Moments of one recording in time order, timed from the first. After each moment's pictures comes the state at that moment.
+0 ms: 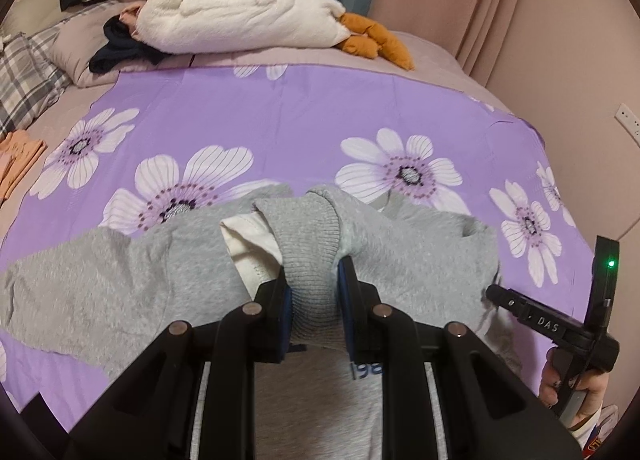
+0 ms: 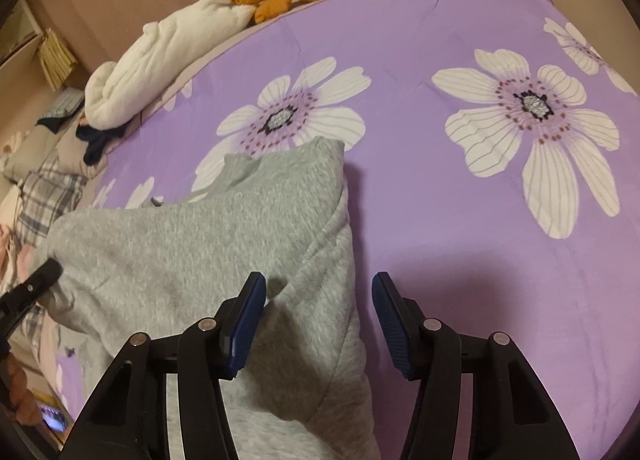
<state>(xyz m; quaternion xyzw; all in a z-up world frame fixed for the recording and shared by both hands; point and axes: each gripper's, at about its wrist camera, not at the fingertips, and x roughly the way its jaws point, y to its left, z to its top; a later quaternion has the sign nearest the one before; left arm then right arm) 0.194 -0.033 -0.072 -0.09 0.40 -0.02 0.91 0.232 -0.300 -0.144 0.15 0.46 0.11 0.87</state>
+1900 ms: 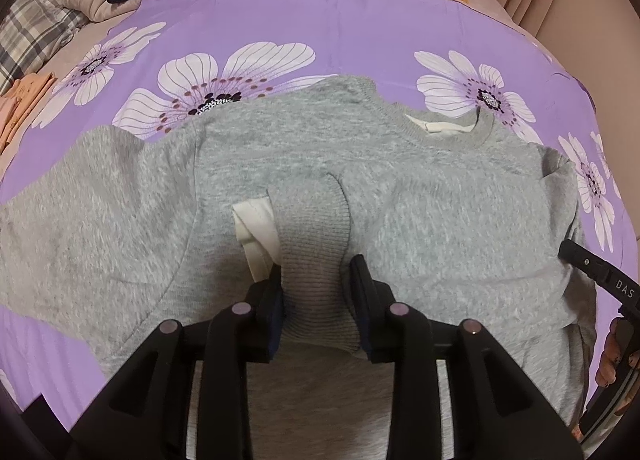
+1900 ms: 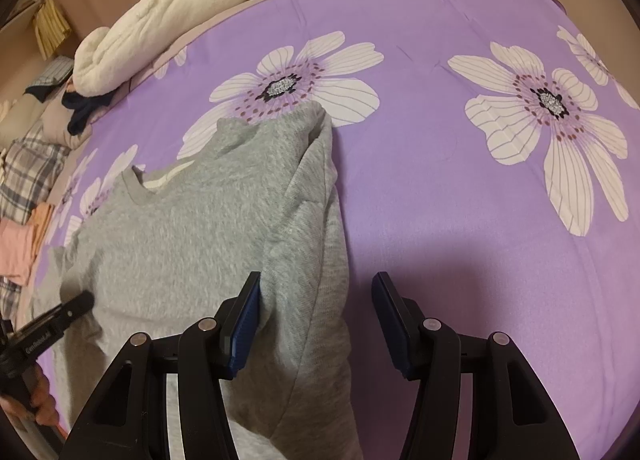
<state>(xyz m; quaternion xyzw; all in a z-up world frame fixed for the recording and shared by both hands) 0.205 0.003 -0.153 -0.09 0.50 0.03 0.86 0.239 -0.284 -0.153 0.10 0.49 0.09 0.86</state>
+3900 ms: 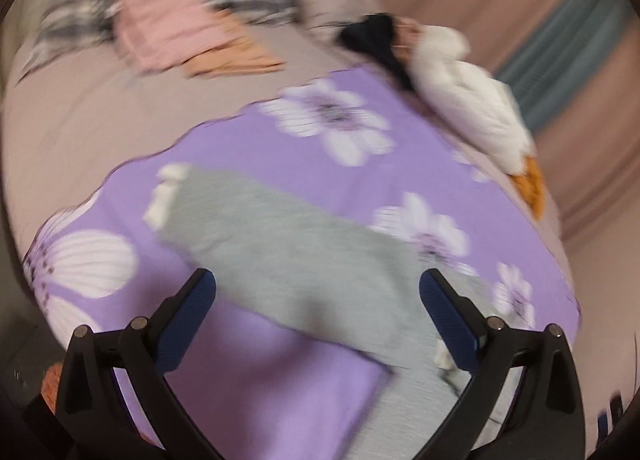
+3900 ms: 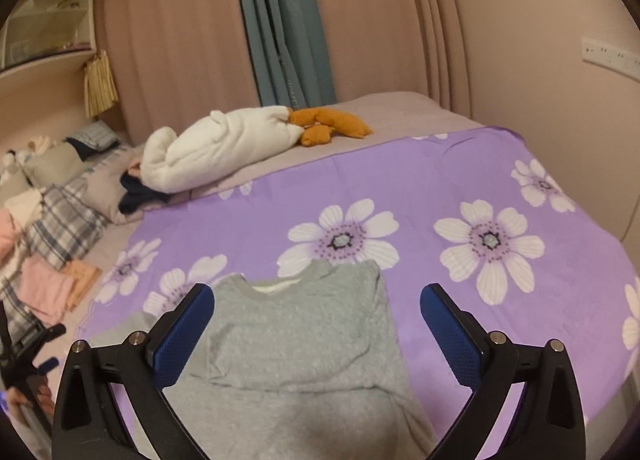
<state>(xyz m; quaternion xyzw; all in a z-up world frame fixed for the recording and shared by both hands) 0.057 0.234 -0.085 -0.34 0.34 0.22 0.85 0.122 -0.233 0.011 0.08 0.28 0.05 0.96</state>
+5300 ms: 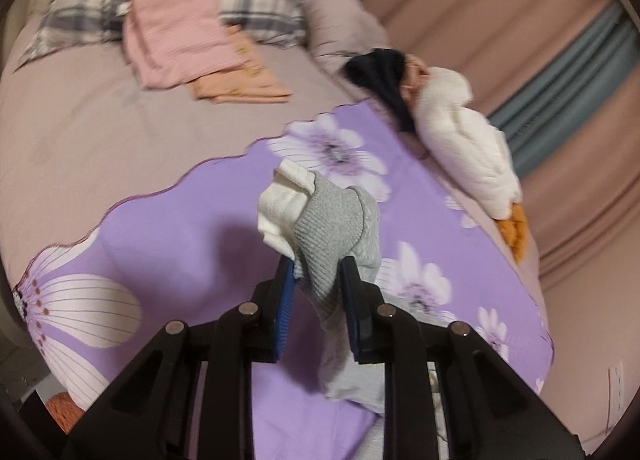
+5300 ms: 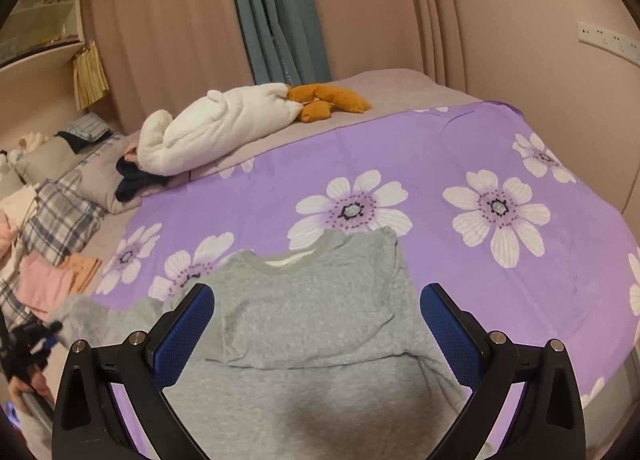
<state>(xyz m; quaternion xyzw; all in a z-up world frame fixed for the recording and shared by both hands) 0.057 0.271 -0.057 -0.38 0.27 0.19 0.86 0.114 -0.204 -0.003 0.10 0.31 0.04 0.94</state>
